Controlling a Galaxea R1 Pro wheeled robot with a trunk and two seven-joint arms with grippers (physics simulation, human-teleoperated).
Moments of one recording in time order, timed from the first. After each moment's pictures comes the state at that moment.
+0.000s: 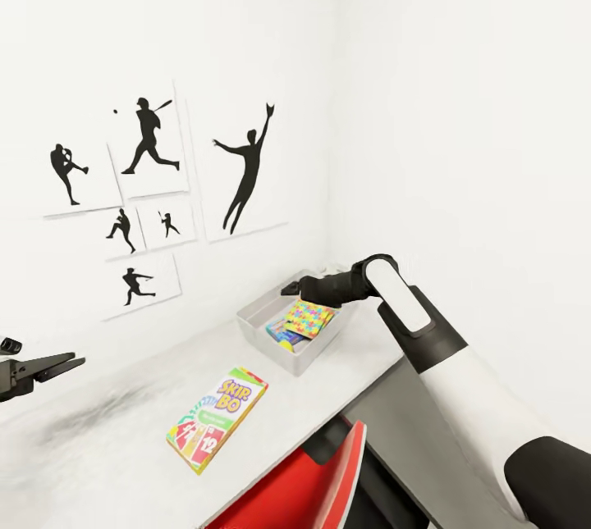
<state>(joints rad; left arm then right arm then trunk) -0.46 0.72 0.27 -0.85 0.41 0.78 -1.57 -0.98 -0.01 0.47 -1.16 -1.35 1.03 -0.52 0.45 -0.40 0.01</state>
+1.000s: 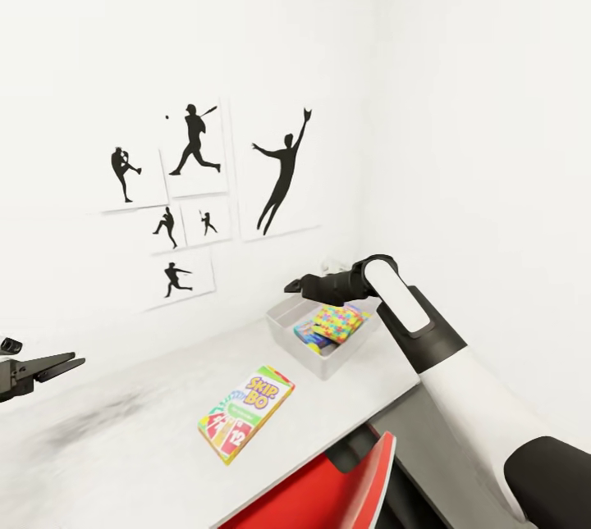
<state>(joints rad) -0.46 0.72 0.27 -0.85 0.41 0.78 -1.57 -0.98 -0.01 0.47 -1.16 -1.35 0.98 -0.58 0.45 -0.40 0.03</state>
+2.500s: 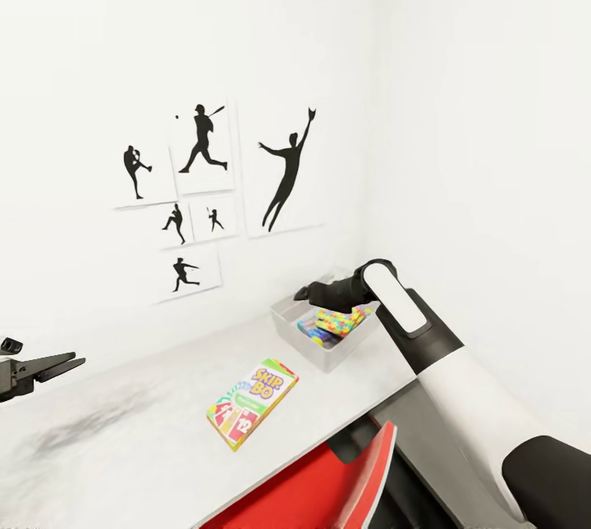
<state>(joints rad) -0.46 0.72 0.27 -0.85 0.41 0.78 -1.57 -0.98 -0.01 0.47 -1.09 -1.35 0.97 -0.67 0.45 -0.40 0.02</state>
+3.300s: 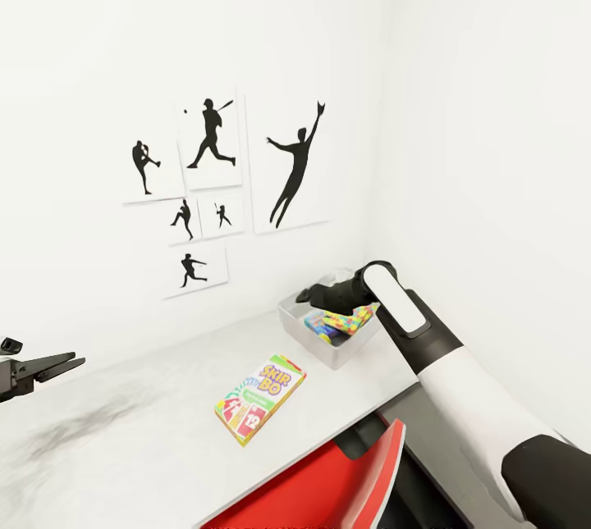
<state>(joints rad) -0.46 0.72 0.27 -0.85 0.41 0.78 -1.57 -0.98 -0.01 0.47 -1.07 -1.35 0.97 -0.67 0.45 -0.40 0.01</state>
